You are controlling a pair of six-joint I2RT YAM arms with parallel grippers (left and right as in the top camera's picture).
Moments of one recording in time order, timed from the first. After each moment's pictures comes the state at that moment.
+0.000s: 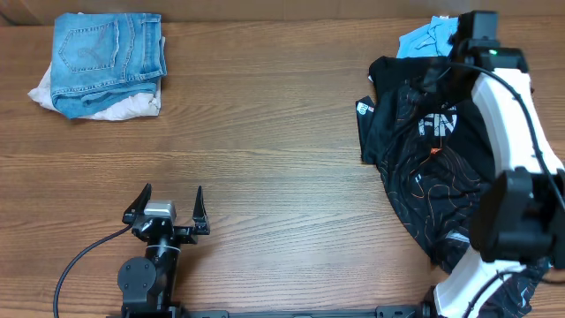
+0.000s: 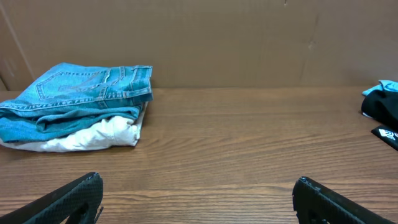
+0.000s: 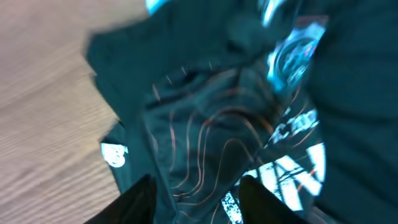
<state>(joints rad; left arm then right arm) 0.03 0.02 0.01 -0.07 0.09 -0.02 -0.08 1.97 1.71 -0.92 -0.04 0.33</state>
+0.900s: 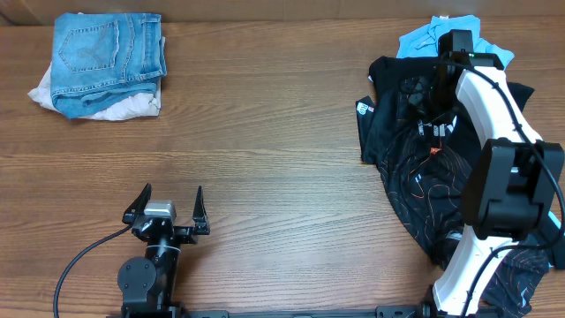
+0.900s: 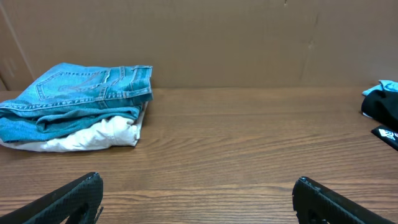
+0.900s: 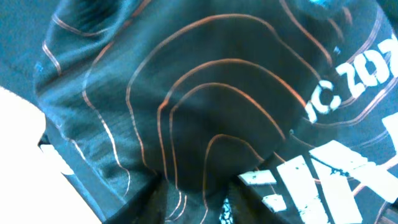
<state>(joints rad) 0.03 0.02 0.01 -0.07 0.09 -0.02 -0.08 2.12 1.71 -0.97 -0.06 0.45</state>
